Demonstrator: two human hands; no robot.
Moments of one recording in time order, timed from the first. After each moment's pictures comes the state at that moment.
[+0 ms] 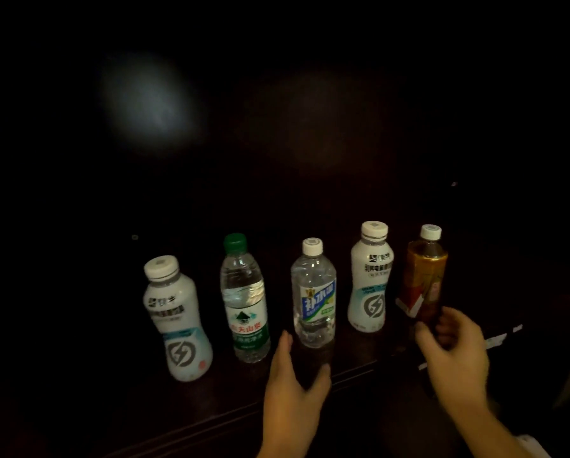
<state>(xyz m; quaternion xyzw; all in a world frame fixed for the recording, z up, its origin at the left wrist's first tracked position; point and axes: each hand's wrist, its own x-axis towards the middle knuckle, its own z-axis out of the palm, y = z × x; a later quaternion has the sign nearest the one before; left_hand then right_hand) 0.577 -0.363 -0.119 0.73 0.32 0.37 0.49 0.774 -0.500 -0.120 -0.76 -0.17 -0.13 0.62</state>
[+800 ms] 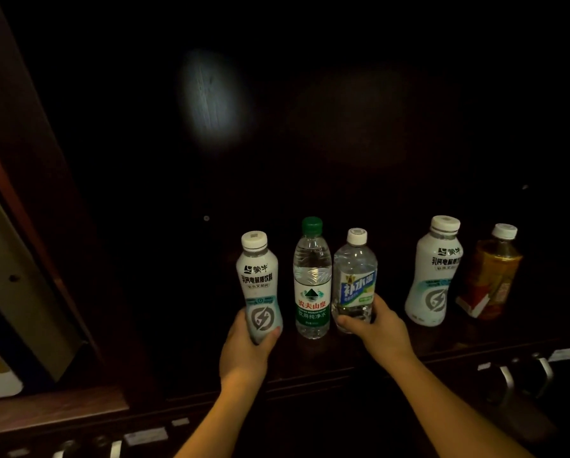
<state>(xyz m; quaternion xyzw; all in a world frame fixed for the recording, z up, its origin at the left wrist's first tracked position) 0.472 -0.252 -0.105 0.70 0.47 0.37 0.40 0.682 -0.369 -0.101 -0.73 -0.37 0.11 0.56</state>
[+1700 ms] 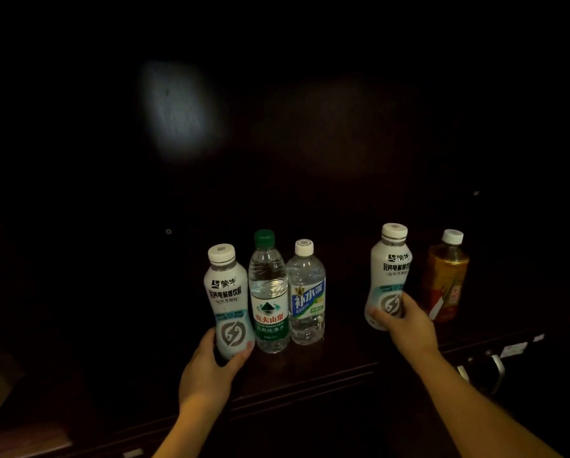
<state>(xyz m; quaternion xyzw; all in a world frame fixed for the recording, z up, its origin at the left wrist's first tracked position) 0.481 -0.254 -0.114 0.71 0.49 0.36 0.35 0.770 -0.425 -0.099 -0.76 -0.27 0.07 0.59</state>
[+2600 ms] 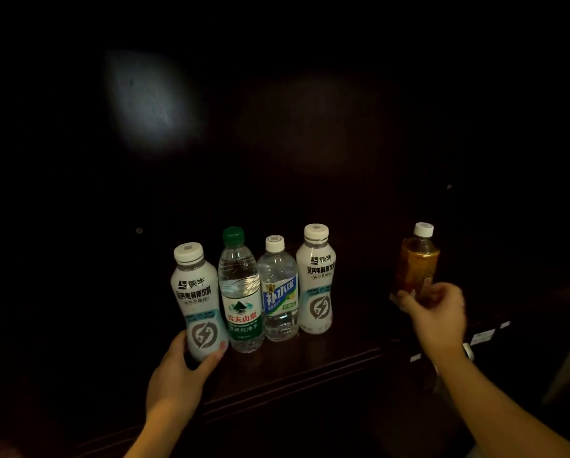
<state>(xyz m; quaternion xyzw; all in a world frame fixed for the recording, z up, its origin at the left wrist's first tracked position) 0.478 -0.247 -0.119 0.72 0.50 0.35 0.33 0.811 -0.482 -0.096 -0.76 -0.17 -0.10 0.62</state>
